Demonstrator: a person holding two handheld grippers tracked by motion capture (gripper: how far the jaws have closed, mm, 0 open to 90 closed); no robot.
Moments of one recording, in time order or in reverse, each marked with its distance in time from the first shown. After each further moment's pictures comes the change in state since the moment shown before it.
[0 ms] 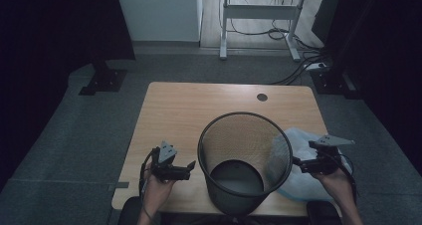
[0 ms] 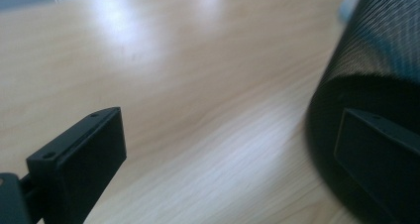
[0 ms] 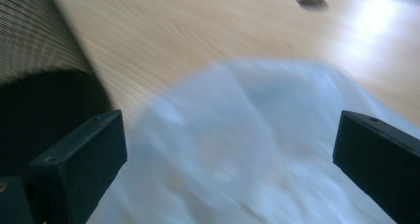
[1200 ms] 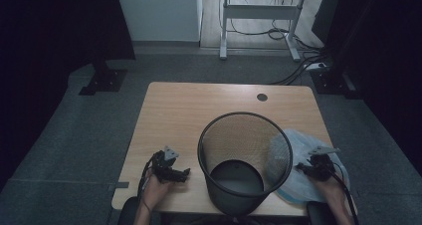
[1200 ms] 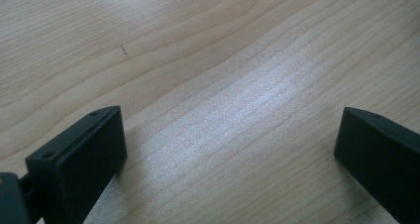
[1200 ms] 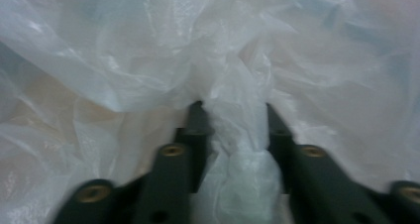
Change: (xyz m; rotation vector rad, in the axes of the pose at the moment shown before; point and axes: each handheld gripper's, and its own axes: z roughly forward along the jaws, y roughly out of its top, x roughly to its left) left arm 0.026 -0.045 0.053 0.222 0.009 0.011; right arm -0.031 -0.067 0.051 0.200 -0.064 0.011
